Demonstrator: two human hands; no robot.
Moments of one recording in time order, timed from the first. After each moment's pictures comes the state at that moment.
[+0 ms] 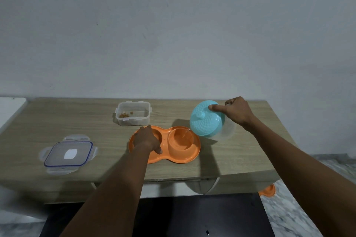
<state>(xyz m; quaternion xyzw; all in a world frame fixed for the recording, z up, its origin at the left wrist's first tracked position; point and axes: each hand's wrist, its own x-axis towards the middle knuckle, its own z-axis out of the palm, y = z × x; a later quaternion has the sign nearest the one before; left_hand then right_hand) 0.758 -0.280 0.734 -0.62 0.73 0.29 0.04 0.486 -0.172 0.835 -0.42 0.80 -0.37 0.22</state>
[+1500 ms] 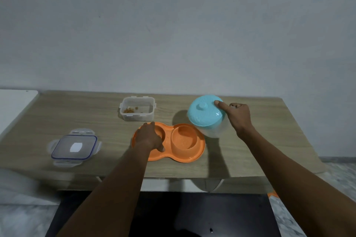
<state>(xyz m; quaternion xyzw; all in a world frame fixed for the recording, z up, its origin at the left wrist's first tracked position) 0.757 -0.280 0.732 -0.63 0.72 0.29 0.04 0.486 -0.190 0.781 -0.30 0.74 -0.54 0.28</state>
